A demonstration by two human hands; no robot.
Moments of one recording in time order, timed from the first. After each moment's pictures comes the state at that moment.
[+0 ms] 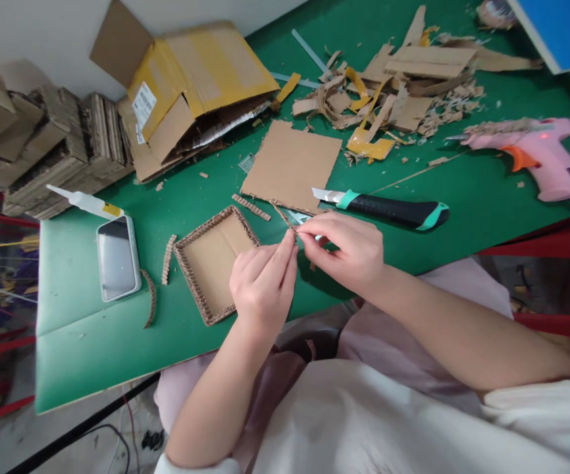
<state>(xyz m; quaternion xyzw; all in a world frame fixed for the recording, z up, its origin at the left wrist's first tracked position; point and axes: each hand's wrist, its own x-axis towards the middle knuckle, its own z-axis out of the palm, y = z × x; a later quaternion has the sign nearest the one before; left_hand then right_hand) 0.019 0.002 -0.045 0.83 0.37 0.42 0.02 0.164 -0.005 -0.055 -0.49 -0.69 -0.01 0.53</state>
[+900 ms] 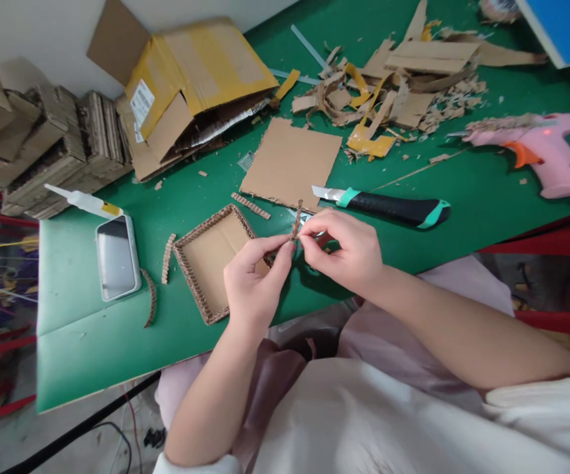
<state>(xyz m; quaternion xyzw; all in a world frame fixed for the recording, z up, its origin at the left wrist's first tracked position) 0.022 -0.001 -0.032 0.65 0.52 0.42 0.38 0.159 -0.007 -0.050 -0.47 -0.67 0.08 0.57</state>
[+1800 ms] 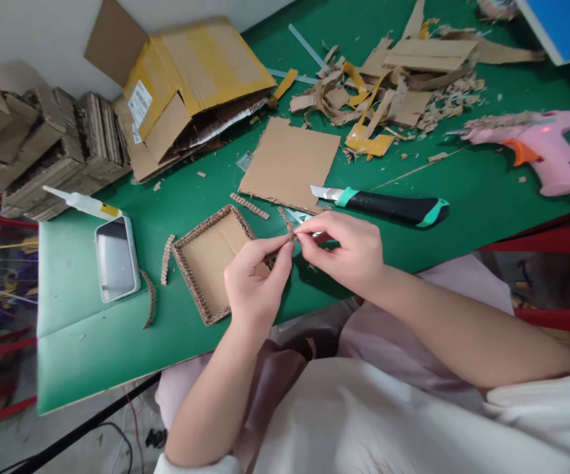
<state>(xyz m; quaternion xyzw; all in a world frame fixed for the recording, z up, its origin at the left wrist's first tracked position) 0.023 -0.002 -0.033 0.66 0.50 0.43 0.35 0.160 -0.007 -0.051 -0.50 -0.67 0.04 0.55</state>
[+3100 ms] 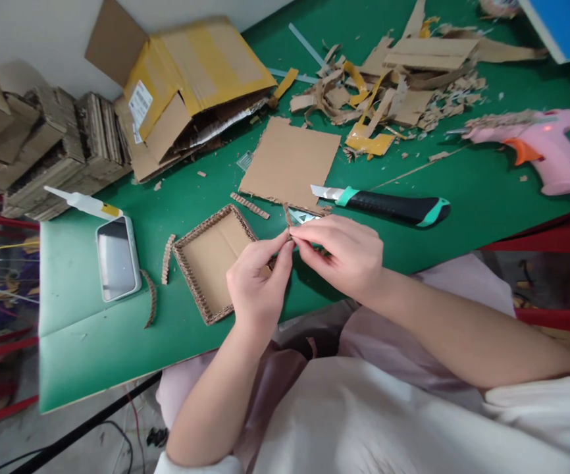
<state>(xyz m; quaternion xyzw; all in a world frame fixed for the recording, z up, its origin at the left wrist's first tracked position) 0.025 -0.004 -0.032 0.69 0.51 0.42 0.30 0.159 -0.011 -0.054 -0.47 -0.70 -0.05 0.54</state>
